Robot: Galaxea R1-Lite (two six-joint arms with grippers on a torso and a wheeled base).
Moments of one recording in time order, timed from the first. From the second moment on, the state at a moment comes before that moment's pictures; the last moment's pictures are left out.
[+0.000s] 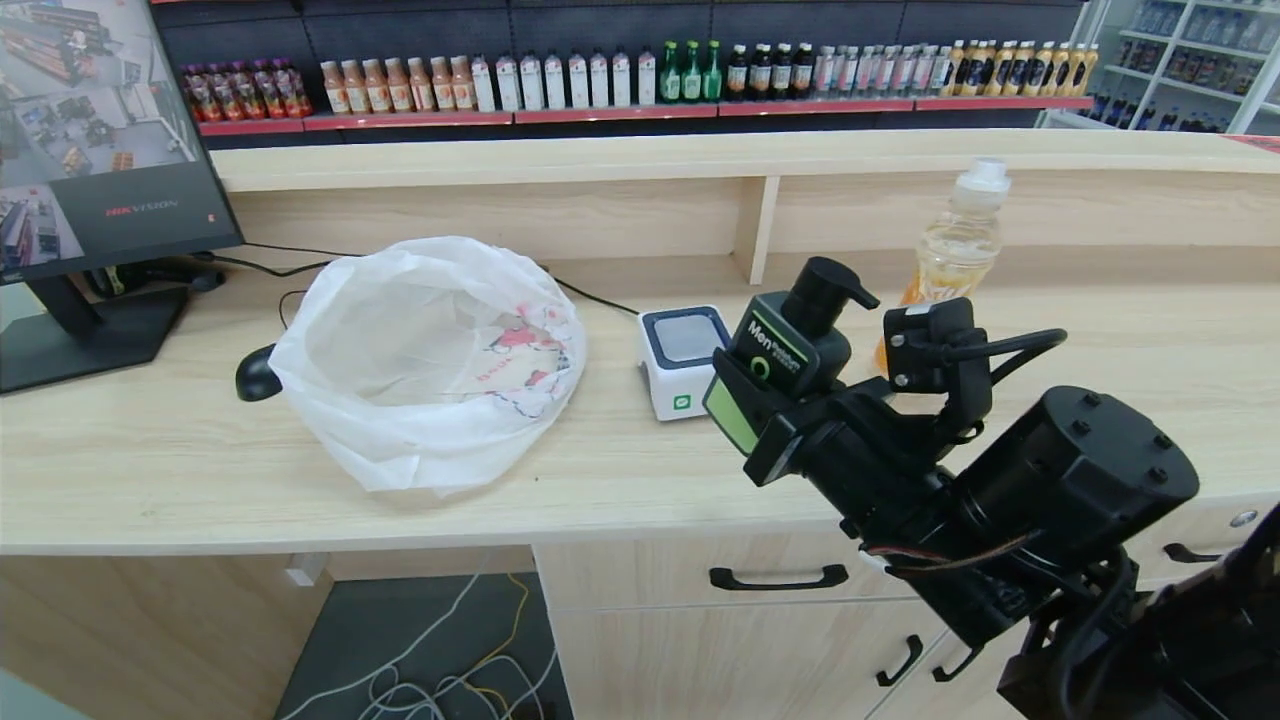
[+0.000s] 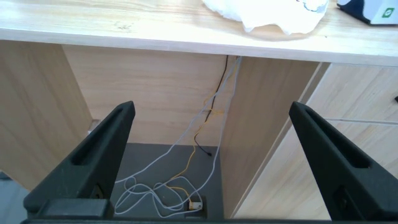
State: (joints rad) left arm 0.00 0.00 0.00 0.00 0.01 -0.01; right arm 0.76 1.87 -0.61 -1.57 -0.18 0.03
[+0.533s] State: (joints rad) left arm 0.00 0.00 0.00 0.00 0.01 -0.01; right arm 0.76 1.86 -0.62 -1.57 -0.18 0.04
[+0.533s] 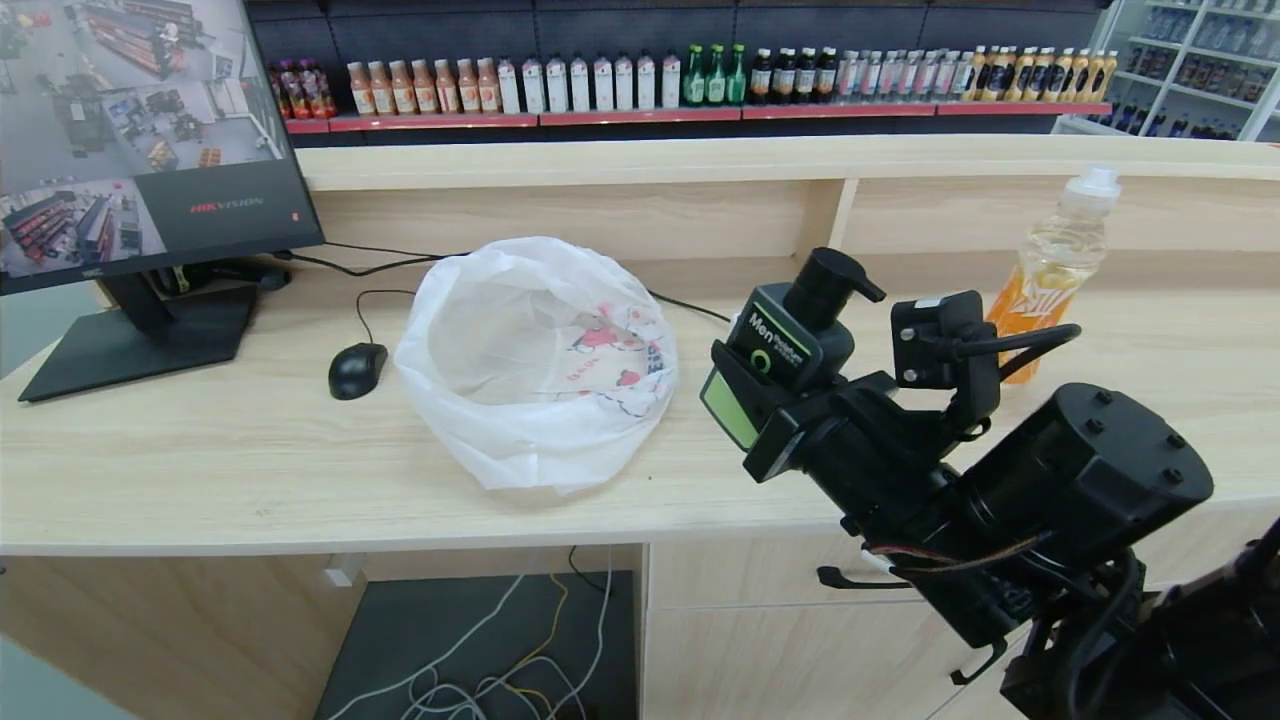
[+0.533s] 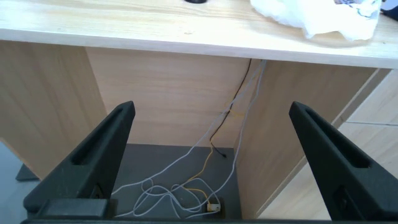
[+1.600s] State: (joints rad) left arm 0.00 0.00 0.00 0.00 0.01 -0.01; right arm 0.62 1.99 -0.95 -1.55 -0.18 0.50
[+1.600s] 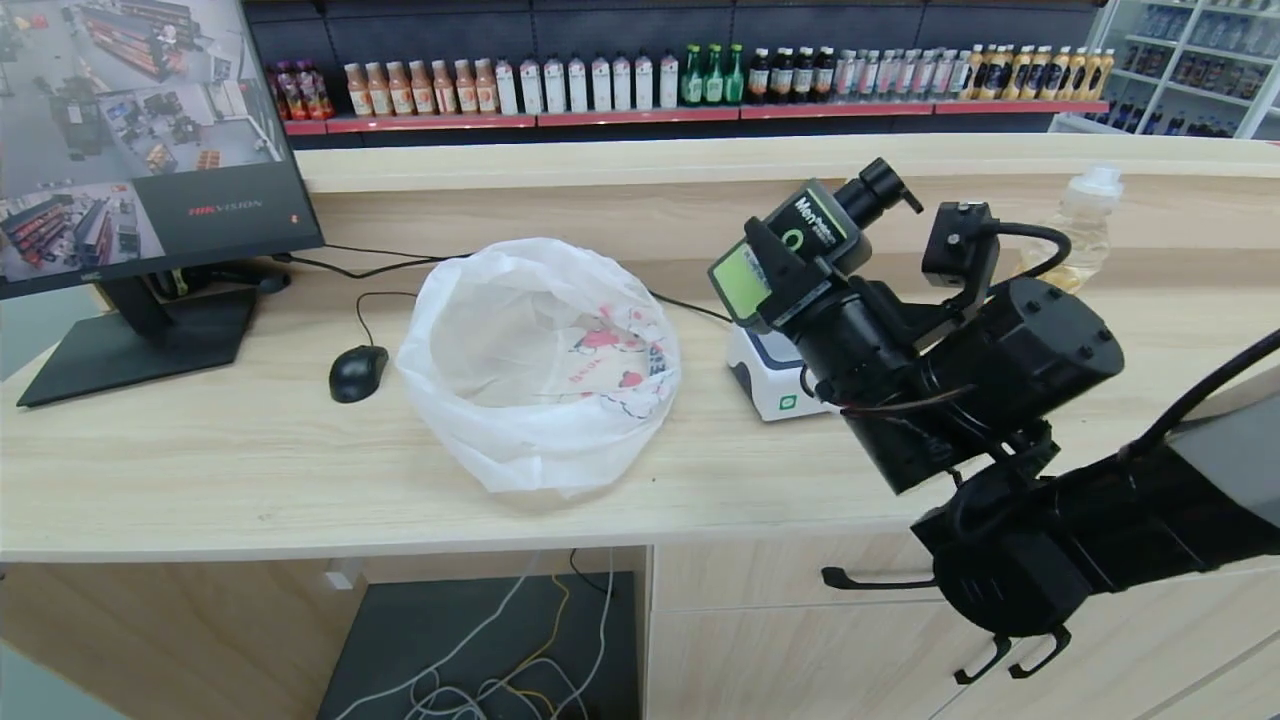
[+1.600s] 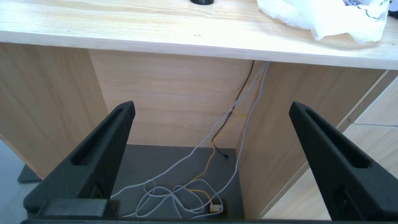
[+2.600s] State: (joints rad) left arm 0.00 0.00 0.00 0.00 0.01 -0.01; right arm 0.48 2.04 -1.12 -1.21 -0.33 0.85
